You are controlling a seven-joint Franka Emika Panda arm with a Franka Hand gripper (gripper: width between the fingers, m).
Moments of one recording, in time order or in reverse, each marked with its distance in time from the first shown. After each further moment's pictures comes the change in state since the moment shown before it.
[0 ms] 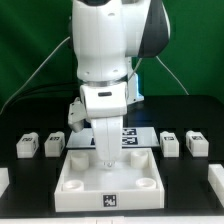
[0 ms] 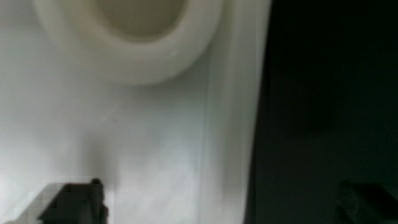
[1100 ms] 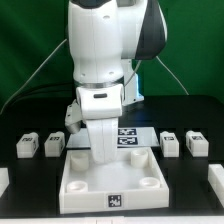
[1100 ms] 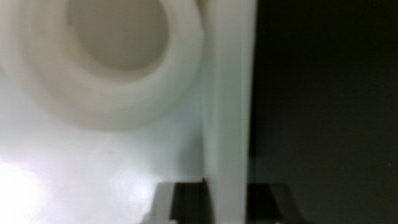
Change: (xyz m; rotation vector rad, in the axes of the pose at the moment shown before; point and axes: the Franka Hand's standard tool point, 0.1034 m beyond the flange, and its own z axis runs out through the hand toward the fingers) arm -0.001 0.002 -0.001 -0.010 -0.001 0.005
